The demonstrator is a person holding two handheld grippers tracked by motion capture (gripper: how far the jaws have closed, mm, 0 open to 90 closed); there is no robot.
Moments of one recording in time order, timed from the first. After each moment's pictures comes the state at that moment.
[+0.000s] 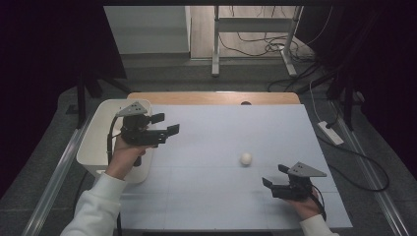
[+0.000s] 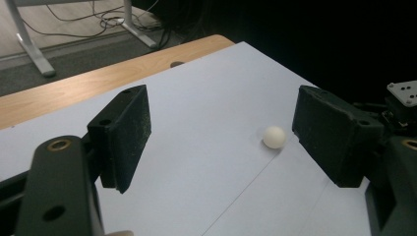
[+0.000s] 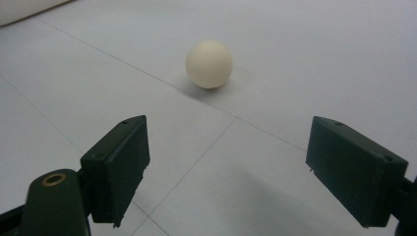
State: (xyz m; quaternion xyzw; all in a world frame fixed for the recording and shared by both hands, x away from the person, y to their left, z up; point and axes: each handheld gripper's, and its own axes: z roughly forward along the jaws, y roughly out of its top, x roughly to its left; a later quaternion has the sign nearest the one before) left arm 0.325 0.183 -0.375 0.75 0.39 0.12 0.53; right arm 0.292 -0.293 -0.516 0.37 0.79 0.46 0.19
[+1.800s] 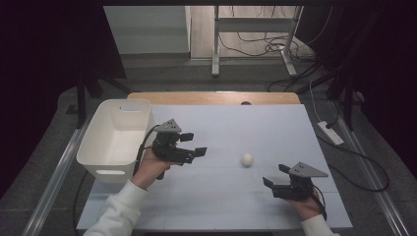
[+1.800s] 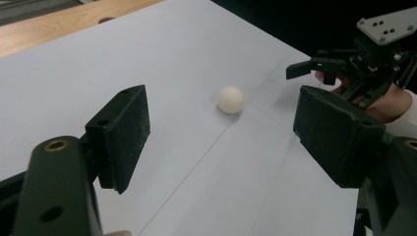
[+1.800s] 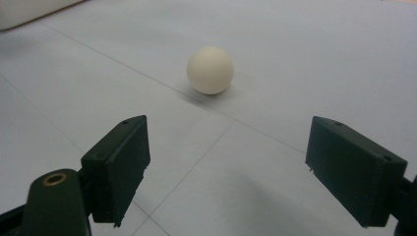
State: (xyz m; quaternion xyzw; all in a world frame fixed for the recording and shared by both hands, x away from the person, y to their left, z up) left arm 0.323 0.116 -0.416 0.80 0.33 0.05 0.49; right arm 0.291 -0.295 -0.514 0.37 0.79 0.46 0.19
